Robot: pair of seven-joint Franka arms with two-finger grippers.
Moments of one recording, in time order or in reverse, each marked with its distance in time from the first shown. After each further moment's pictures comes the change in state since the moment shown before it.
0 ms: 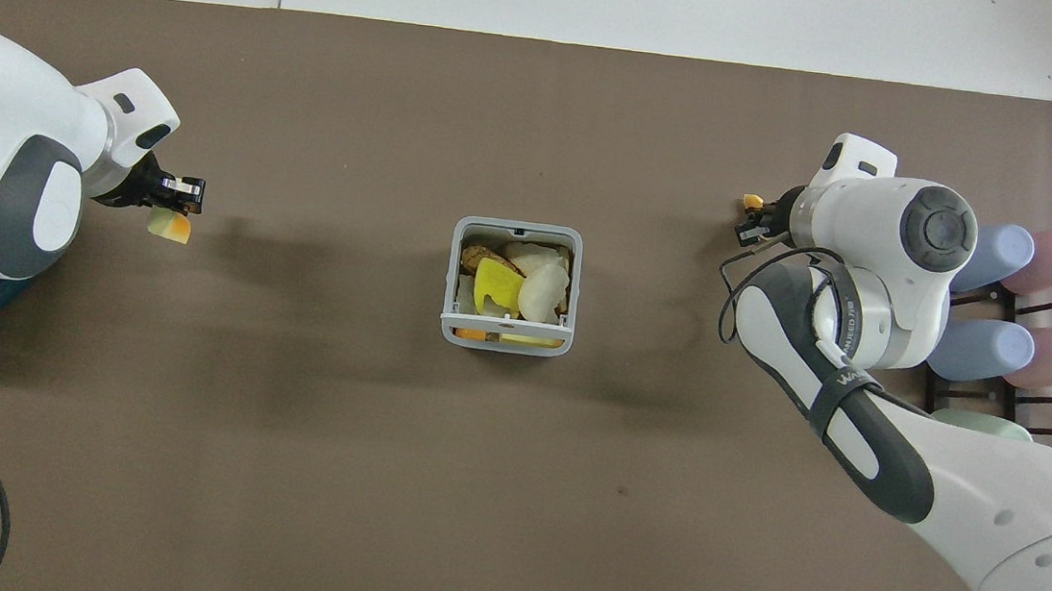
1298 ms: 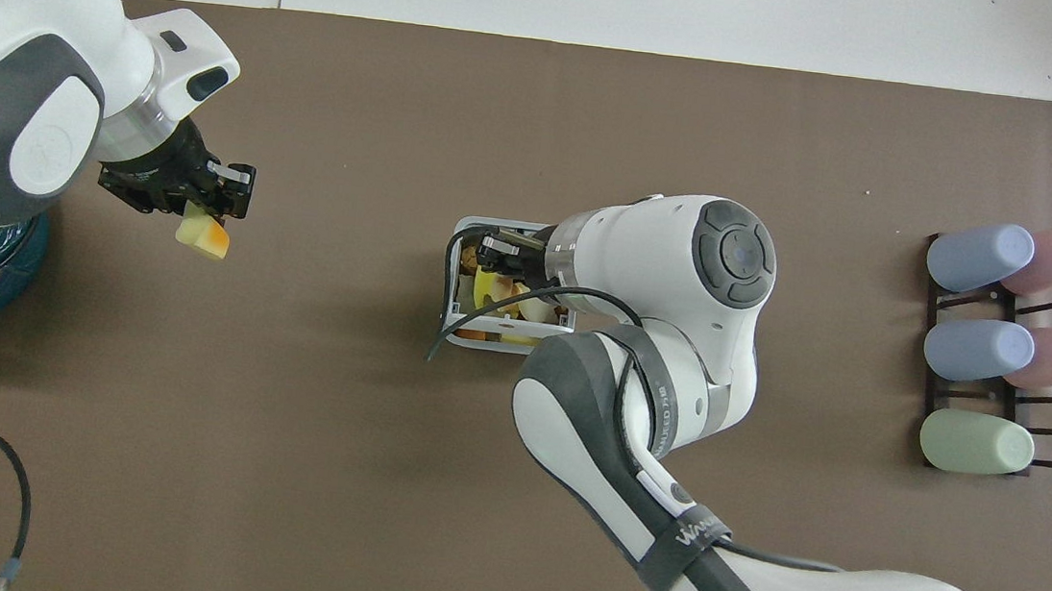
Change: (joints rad) left arm -0.211 0.000 -0.017 0.232 -0.077 -0.262 -0.339; right arm 0.226 -0.098 0.171 -0.017 0.311 -0.034 0.764
